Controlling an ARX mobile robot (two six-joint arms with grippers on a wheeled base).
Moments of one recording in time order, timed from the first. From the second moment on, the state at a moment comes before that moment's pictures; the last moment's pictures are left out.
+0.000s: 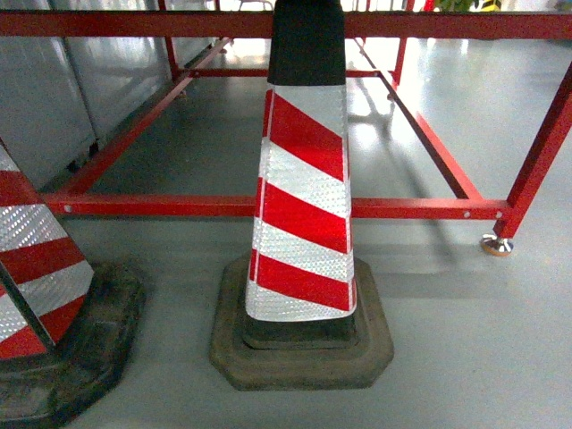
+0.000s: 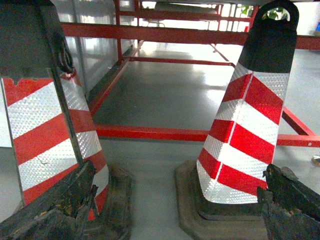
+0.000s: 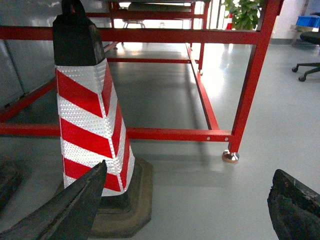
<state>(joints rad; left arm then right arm) 0.00 0.01 0.01 -0.01 0.00 -0.01 -0.01 0.01 0.01 -0.01 0.00 0.01</state>
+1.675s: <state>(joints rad) 0.00 0.01 0.01 -0.01 0.00 -0.01 -0.01 0.01 0.01 -0.01 0.00 0.01</state>
